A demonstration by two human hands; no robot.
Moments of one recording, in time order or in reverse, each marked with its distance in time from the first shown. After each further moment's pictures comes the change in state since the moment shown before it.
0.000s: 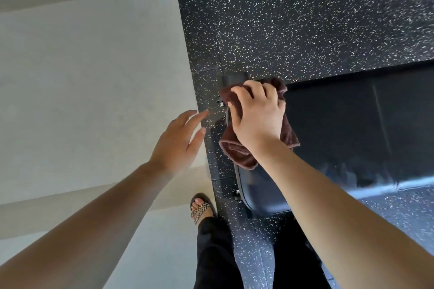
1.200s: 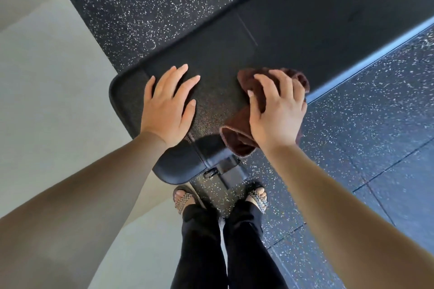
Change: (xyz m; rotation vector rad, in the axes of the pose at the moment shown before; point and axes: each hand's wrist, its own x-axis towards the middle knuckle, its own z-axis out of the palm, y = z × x) left_hand 0.050 0.139 0.111 0.499 0.140 0.505; right_hand -0.140 0.189 -0.043 0.132 0.281 0.546
